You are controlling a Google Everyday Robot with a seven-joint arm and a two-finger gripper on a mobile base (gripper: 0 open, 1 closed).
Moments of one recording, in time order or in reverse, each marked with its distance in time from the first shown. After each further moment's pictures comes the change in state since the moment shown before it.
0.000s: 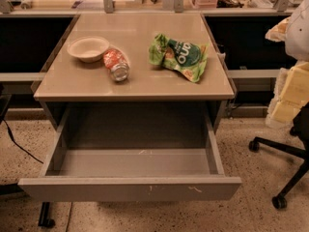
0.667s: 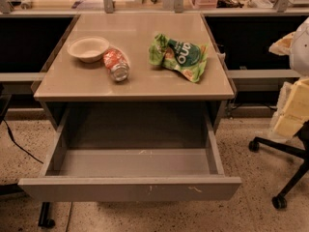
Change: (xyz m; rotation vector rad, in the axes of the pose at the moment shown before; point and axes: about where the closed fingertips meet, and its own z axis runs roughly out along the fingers) arm 0.009 0.016 0.010 -0.028 -0.014 0.037
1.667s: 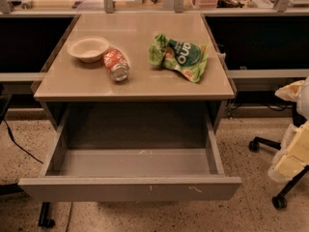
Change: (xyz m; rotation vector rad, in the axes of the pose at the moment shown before) arm 0.041 0.053 0.041 -0.127 -0.081 0.180
